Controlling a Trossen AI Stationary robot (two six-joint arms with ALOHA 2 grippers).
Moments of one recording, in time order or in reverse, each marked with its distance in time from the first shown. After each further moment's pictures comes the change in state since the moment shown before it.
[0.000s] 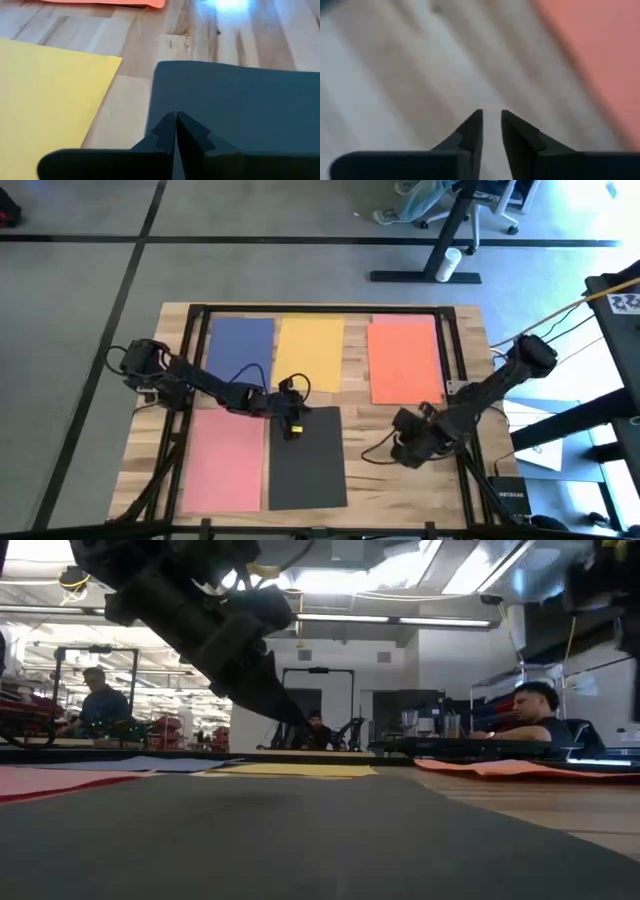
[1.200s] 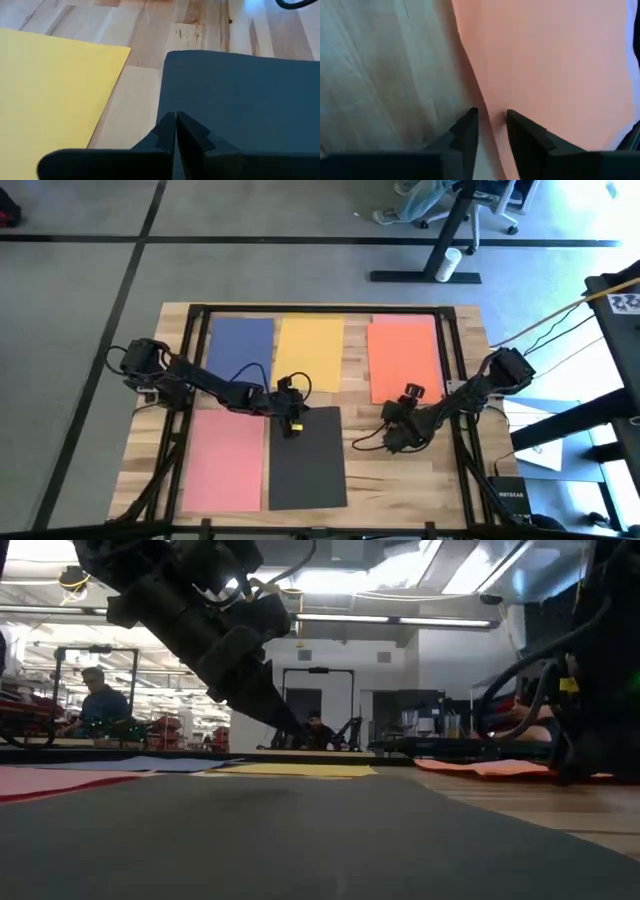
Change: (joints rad) left arm 0.007 0.000 0.000 -0.041 -0.001 0.000; right arm -0.145 0.239 -0.153 0.132 0.250 -0.309
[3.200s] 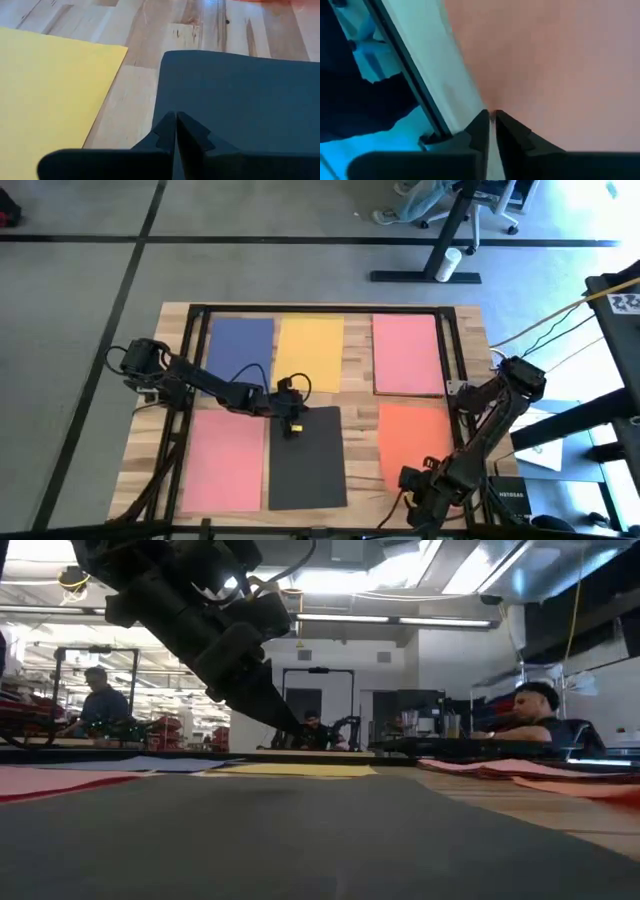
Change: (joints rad) left arm -0.008 0.000 0.000 0.002 0.000 -0.013; right arm 0.480 -0.006 0.429 0.060 -0.686 0.567
